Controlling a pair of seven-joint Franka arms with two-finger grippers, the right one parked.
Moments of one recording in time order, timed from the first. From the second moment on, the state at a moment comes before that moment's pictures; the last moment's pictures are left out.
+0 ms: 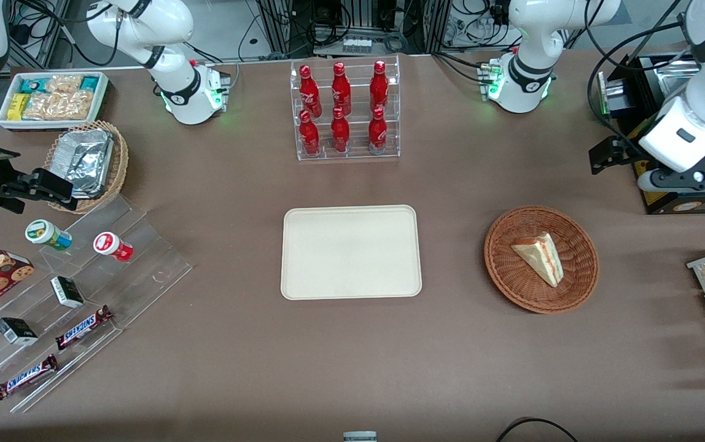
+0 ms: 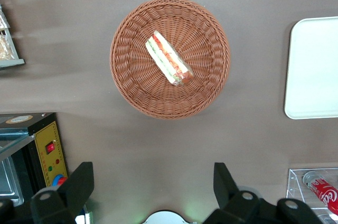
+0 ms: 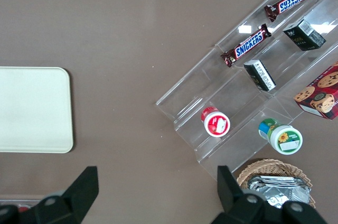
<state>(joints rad) 0.03 -0.05 -0.13 -1.68 0.03 1.52 -0.05</state>
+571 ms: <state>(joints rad) 0.04 0.05 -0.13 -1.69 0.03 1.59 -0.12</state>
